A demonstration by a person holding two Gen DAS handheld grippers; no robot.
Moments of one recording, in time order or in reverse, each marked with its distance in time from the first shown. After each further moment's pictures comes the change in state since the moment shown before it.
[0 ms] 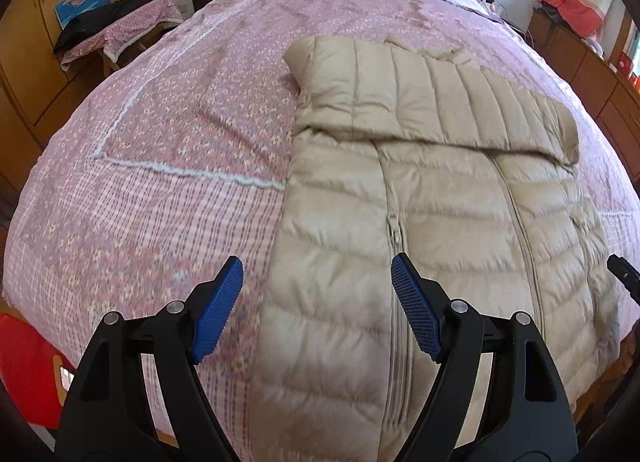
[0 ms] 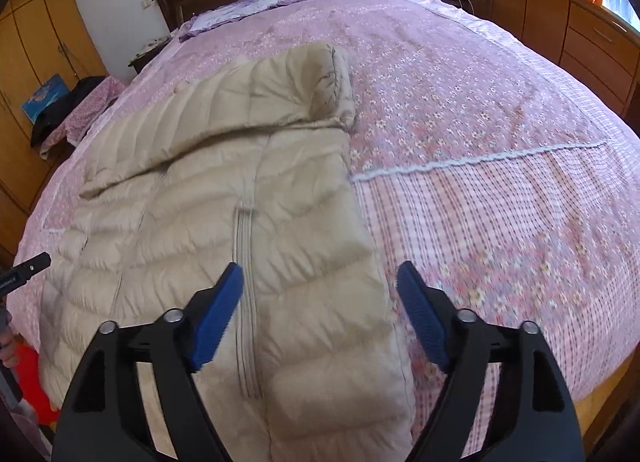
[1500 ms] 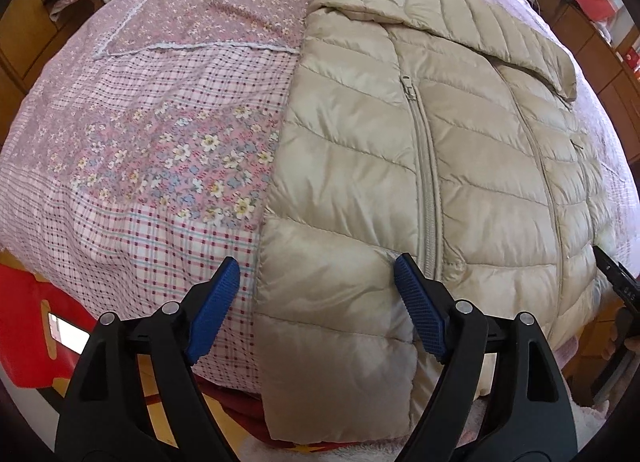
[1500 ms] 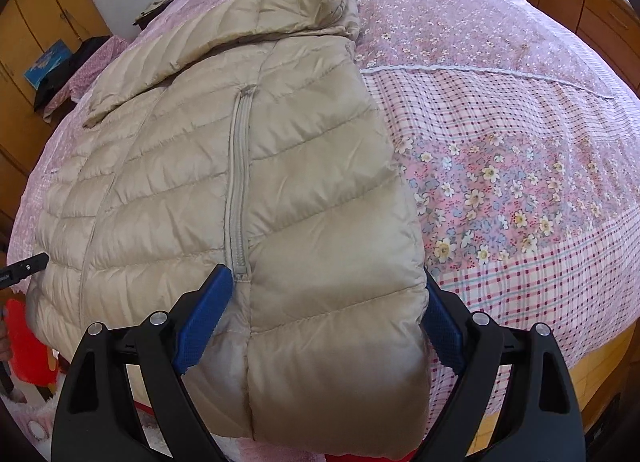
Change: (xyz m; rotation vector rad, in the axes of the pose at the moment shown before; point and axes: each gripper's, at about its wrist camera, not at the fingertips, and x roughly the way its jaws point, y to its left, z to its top) left arm 0.001 0.018 -0.071 -0.036 0.230 -0.064; right arm 0.010 -0.001 -0.057 -0.032 0.159 0.033
